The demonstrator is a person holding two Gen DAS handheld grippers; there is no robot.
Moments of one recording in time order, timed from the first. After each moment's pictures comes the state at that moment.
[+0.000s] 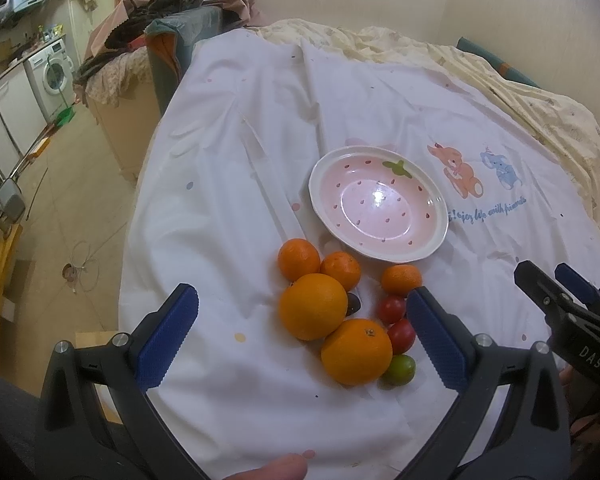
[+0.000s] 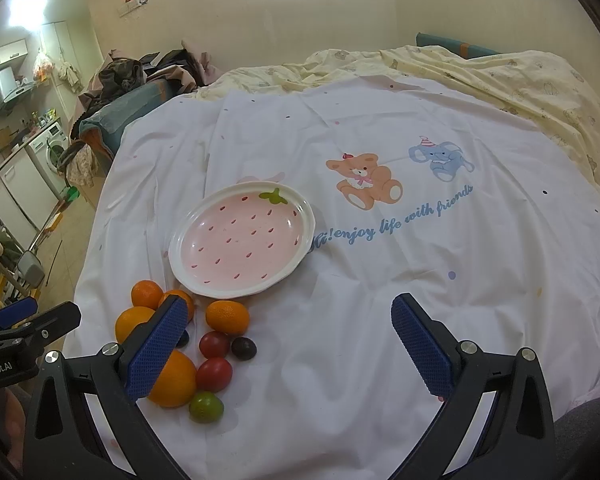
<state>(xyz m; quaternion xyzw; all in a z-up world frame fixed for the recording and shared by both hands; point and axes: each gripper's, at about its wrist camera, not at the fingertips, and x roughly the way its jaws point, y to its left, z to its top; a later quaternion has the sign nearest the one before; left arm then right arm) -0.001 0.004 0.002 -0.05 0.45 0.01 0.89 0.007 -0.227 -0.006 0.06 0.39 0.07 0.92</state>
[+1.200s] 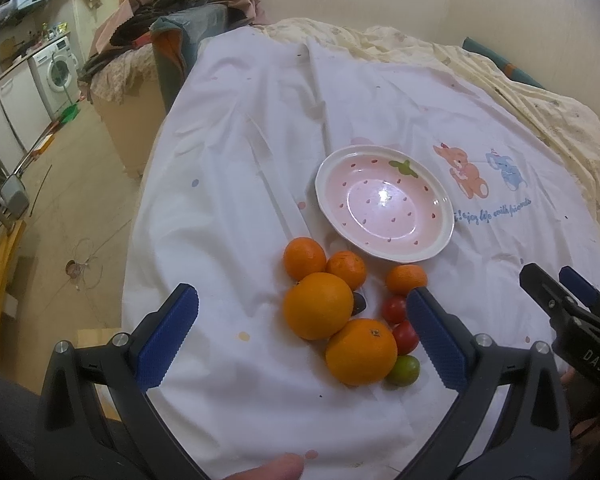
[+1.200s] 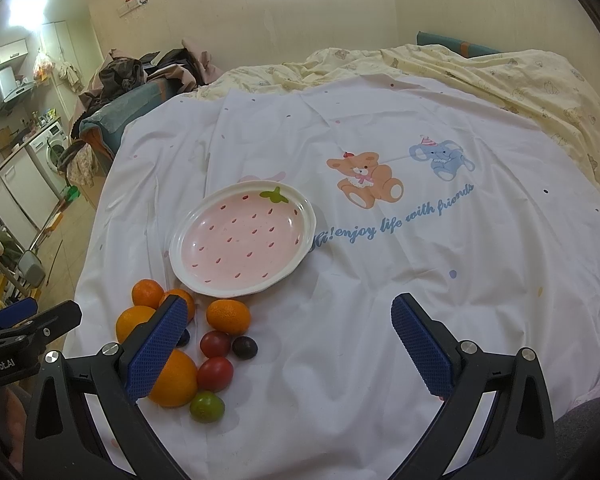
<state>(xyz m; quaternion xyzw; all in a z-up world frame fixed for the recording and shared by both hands) 0.000 0.006 0.002 -0.05 0.45 0.02 0.89 0.007 -0.227 -0.006 0.06 0.39 0.07 0.92</state>
